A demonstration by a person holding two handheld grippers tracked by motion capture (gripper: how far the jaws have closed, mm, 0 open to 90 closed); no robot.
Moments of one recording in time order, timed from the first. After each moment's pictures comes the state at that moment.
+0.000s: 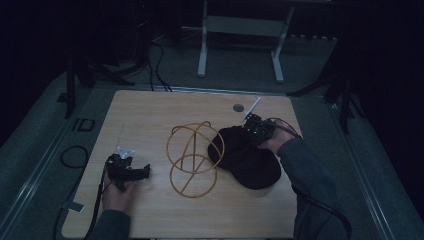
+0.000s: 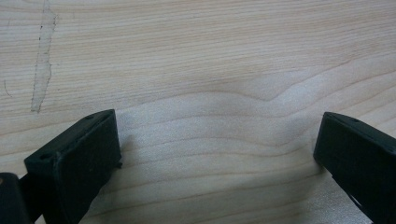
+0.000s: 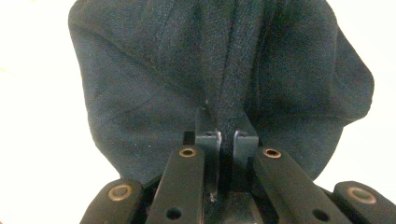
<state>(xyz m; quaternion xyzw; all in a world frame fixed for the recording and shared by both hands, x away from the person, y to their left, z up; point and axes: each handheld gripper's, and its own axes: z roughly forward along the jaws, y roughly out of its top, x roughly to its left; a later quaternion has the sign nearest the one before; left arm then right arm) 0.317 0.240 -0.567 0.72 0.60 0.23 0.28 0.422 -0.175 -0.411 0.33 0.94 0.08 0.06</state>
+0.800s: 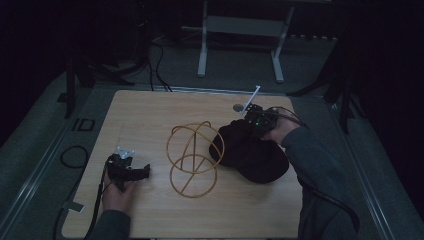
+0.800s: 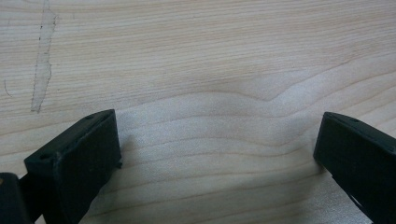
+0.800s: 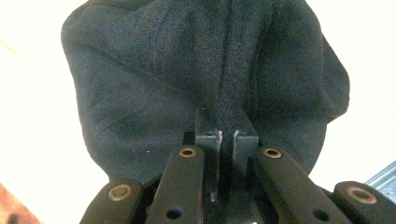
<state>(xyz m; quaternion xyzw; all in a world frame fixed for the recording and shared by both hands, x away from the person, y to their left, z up) 0.317 0.240 -0.567 0.72 0.60 0.23 0.28 0.421 -0.169 -0.368 0.29 0.95 0.06 0.08</state>
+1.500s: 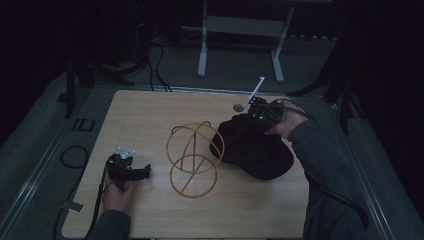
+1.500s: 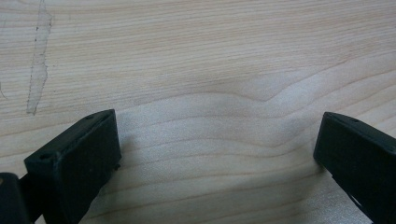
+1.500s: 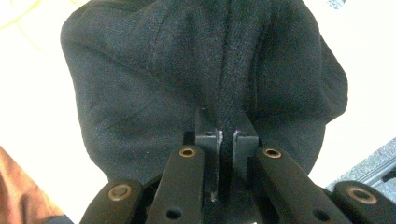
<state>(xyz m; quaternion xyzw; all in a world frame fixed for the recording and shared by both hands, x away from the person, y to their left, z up) 0.317 0.238 -0.567 0.72 0.59 0.23 0.28 0.414 -0.170 -0.334 0.27 0.96 0.07 0.08</state>
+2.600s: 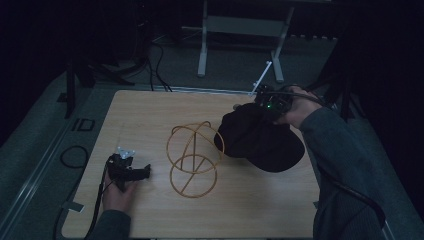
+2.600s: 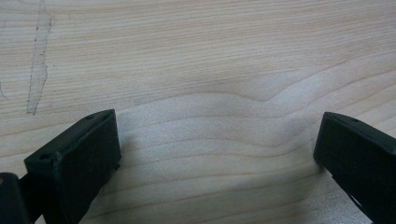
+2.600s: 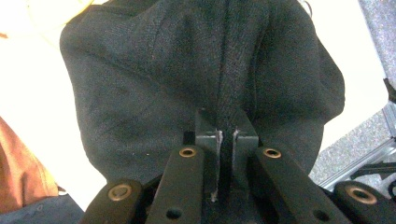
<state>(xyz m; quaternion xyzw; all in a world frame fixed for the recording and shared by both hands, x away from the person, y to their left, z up) 0.317 0.238 -0.567 0.72 0.59 0.23 0.28 0.405 -0.174 -0.282 0.25 0.96 0.06 0.11</state>
